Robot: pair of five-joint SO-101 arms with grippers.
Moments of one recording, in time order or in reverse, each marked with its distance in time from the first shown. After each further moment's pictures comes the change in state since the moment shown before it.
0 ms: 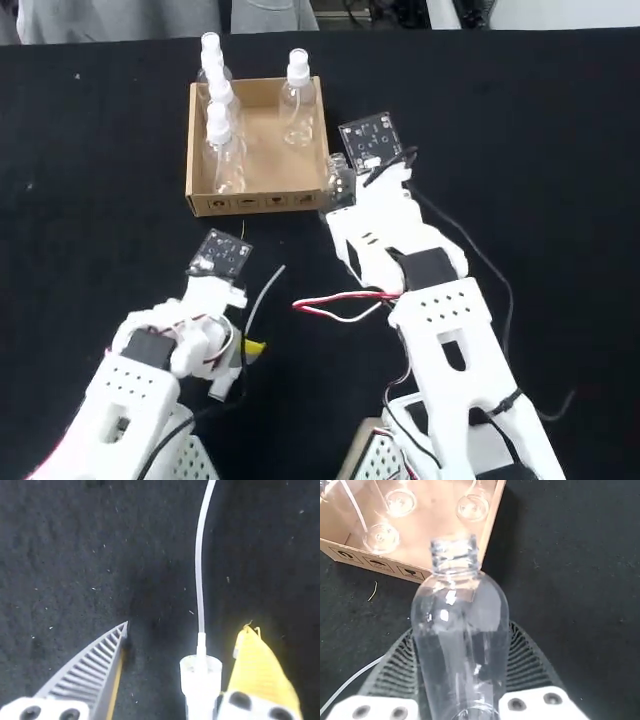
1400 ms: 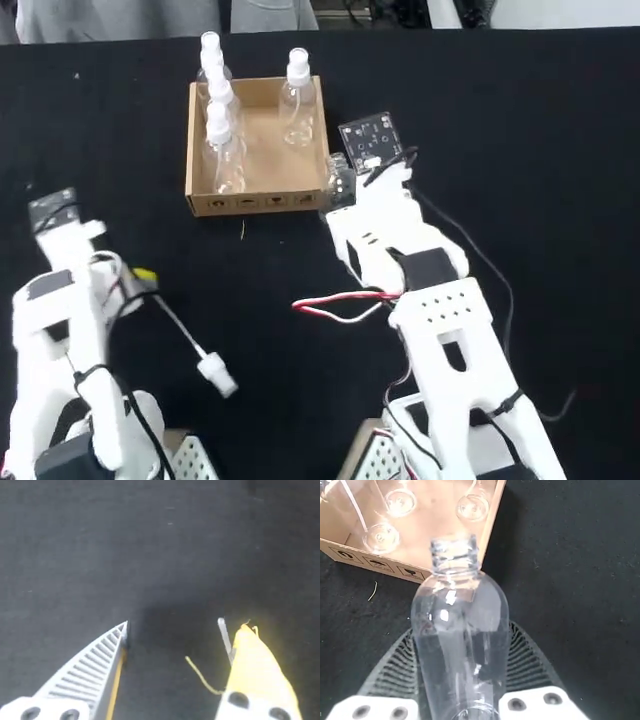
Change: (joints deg) left arm -43.0 29.9 -19.1 -7.1 5.9; right arm 0.0 0.0 0.0 0.0 0.0
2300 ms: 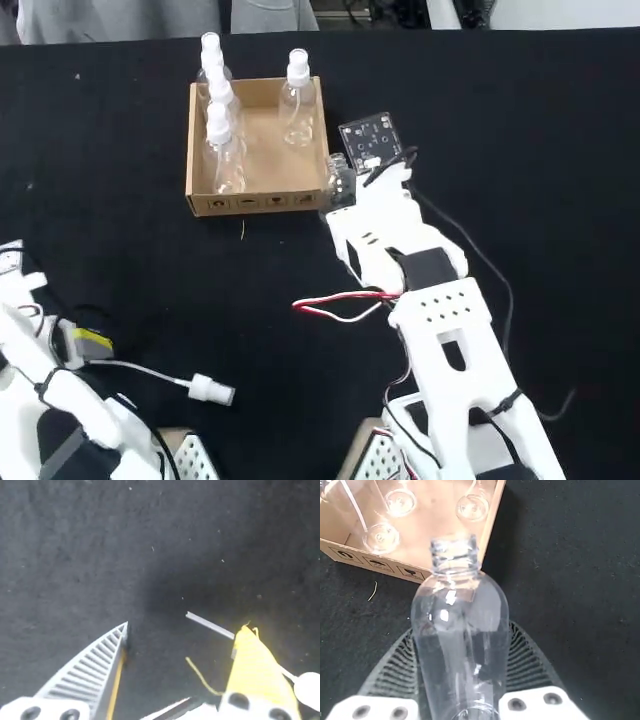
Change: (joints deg) left arm -26.4 0.0 -6.4 20.2 -29.3; right arm 0.0 0.0 0.0 0.0 0.0
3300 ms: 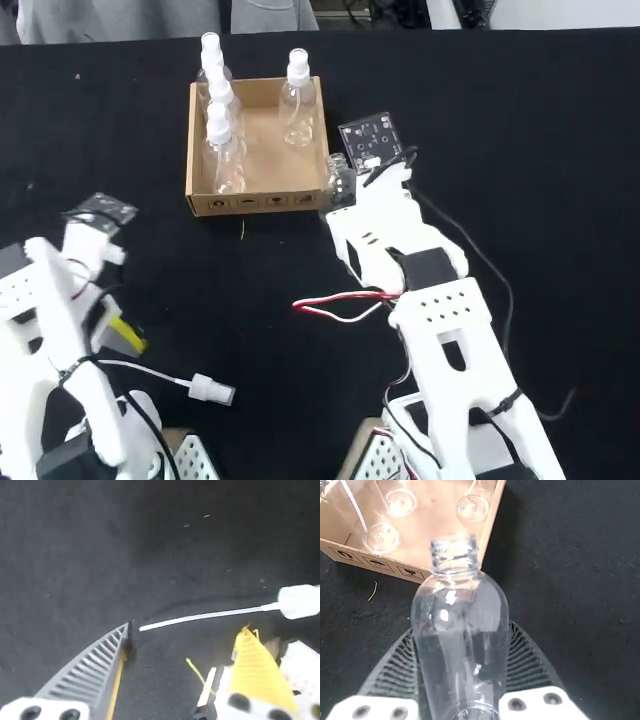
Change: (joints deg) left arm 23.3 0.0 -10.5 13.5 -23.8; right arm 0.0 0.0 0.0 0.0 0.0
